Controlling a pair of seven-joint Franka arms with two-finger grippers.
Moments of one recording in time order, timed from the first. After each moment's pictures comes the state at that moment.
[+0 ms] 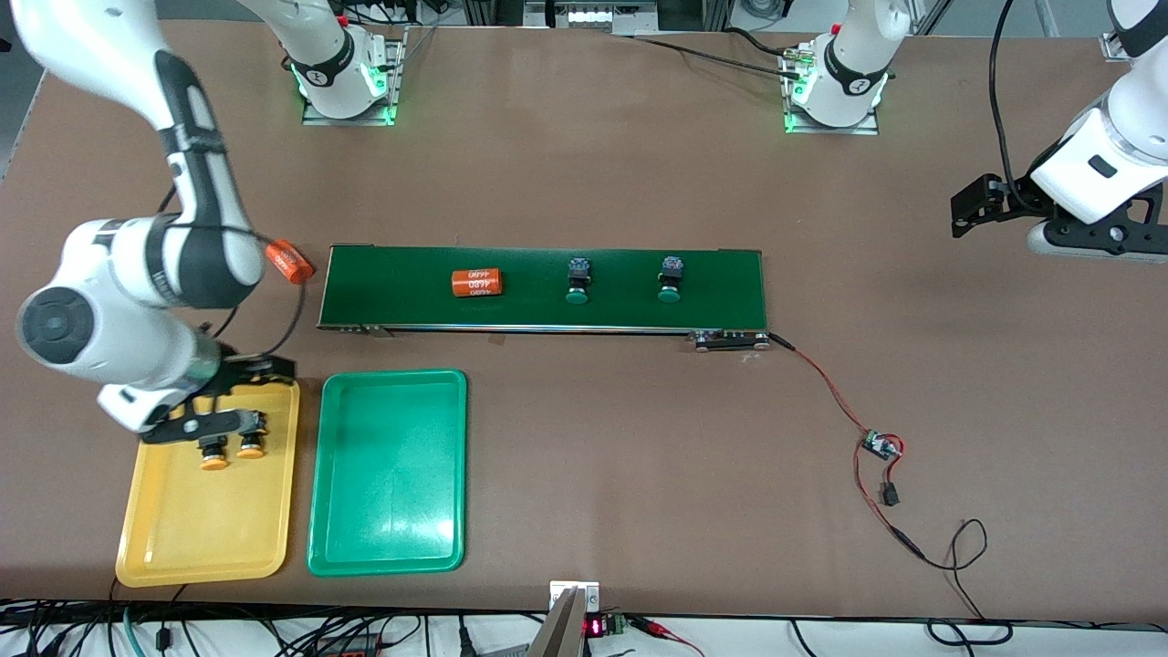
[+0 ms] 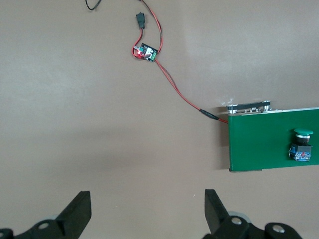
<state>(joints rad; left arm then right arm) -0.07 -0.03 0.00 -1.69 0.03 1.63 0.00 0.18 0.52 -0.08 -1.51 0.02 1.95 -0.08</state>
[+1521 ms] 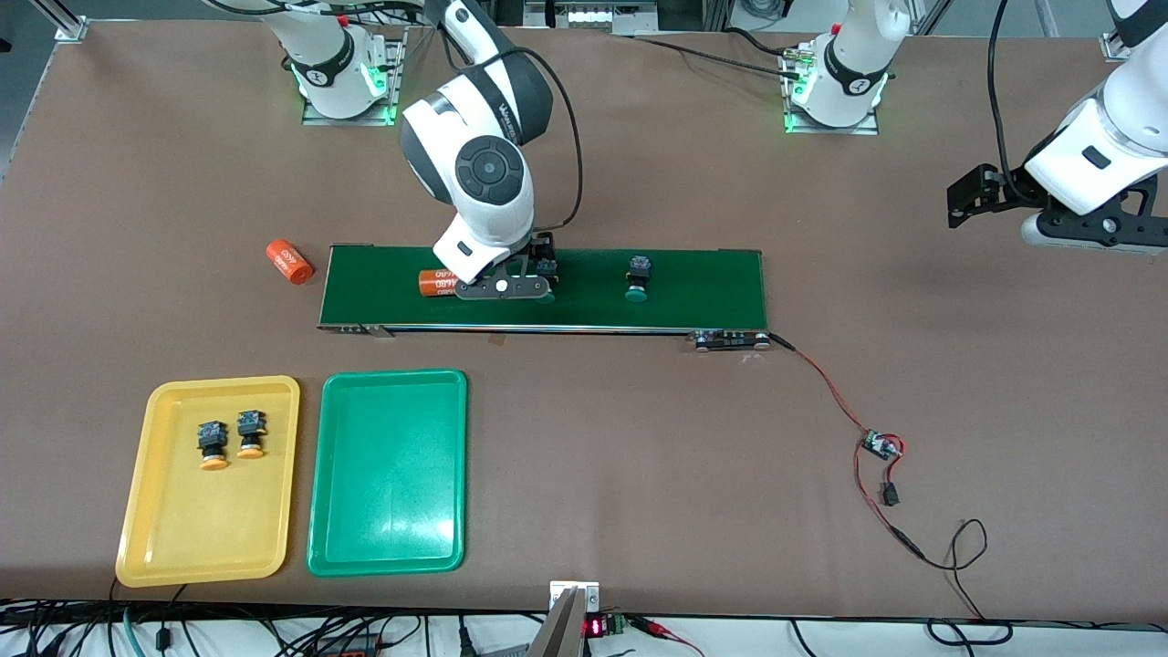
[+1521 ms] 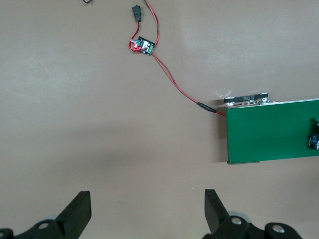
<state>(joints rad) -0.07 -0.03 -0.01 -1.69 0.03 1.59 0.01 0.75 0.45 -0.07 -1.65 0.05 1.92 0.62</state>
